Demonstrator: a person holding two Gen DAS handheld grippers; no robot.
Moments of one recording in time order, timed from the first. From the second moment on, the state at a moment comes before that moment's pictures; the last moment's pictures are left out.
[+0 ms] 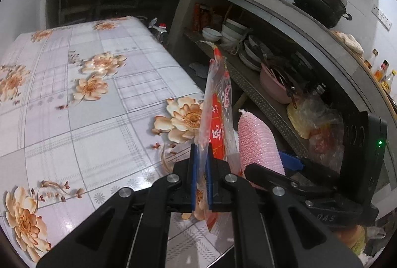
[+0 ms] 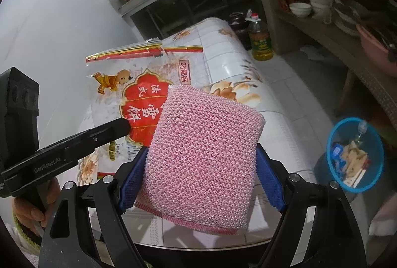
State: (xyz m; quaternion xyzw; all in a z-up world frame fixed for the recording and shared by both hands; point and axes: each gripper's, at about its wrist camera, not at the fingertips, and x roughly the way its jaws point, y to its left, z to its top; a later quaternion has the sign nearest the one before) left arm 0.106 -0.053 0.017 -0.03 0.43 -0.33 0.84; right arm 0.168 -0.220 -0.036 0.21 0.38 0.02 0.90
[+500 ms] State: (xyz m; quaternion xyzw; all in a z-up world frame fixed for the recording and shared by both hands) left arm 0.095 -0.087 0.030 0.01 0.39 -0.33 0.86; right arm 0.145 -0.242 -0.035 0.23 0.37 0.00 0.90
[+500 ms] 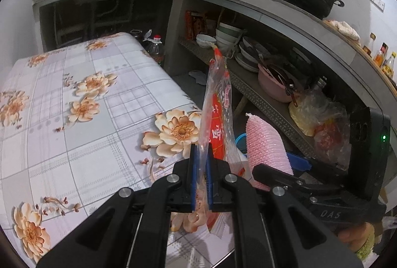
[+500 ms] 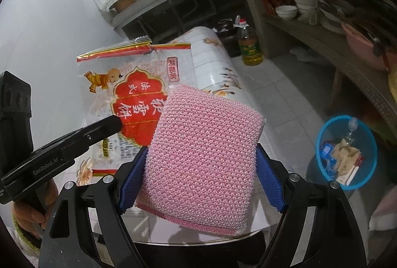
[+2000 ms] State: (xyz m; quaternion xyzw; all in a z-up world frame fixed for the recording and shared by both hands) left arm 0.145 -0.482 -0.159 0.17 0.61 -0.42 0.65; right arm -0.009 -0.462 -0.170 0.45 0.37 -0.27 0.76
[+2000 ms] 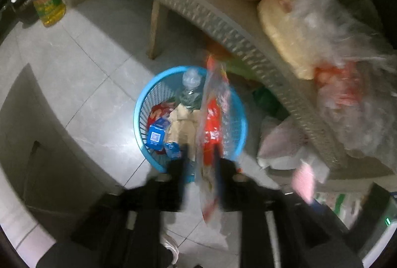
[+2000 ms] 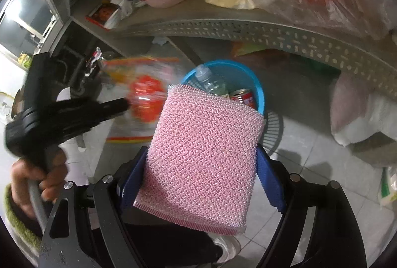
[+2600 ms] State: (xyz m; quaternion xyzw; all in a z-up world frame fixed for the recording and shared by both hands) left arm 0.168 -0.415 -0.087 0.12 0.57 -0.42 0.70; right arm 0.064 -0.482 -0.207 0.37 0.44 -0.27 0.77
